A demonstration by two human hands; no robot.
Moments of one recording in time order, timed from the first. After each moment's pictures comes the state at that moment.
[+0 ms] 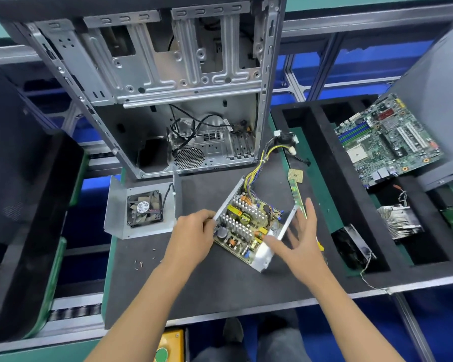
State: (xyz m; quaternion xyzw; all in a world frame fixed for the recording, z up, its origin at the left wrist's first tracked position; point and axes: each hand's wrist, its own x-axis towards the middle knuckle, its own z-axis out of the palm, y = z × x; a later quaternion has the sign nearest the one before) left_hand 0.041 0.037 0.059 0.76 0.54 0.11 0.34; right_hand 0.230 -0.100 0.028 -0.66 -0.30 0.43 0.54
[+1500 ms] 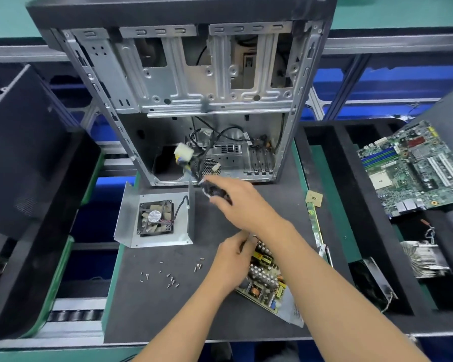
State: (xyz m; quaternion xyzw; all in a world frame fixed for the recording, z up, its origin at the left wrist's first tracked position) left_hand 0.082 0.020 0.033 0.63 0.49 0.17 0.58; right_hand 0.190 0.078 0.081 -0.64 -0.67 0.27 0.27
